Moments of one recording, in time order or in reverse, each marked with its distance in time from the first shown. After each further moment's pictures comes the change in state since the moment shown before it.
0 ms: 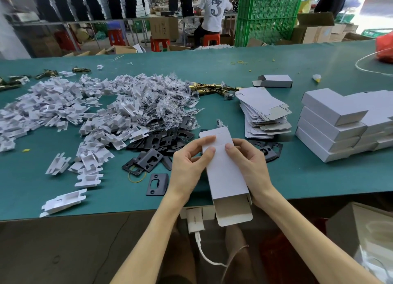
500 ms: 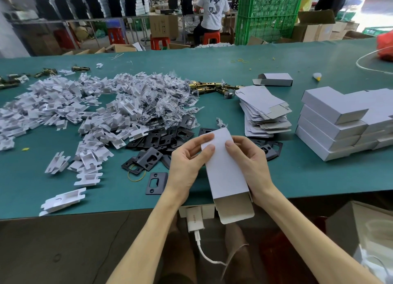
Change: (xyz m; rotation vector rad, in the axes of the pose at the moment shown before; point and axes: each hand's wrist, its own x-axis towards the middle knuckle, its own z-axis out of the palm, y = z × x) left_hand 0.003 0.000 -0.002 -0.114 -0.030 -0.049; right_hand -0.001 -0.003 0.001 0.014 0.006 0.004
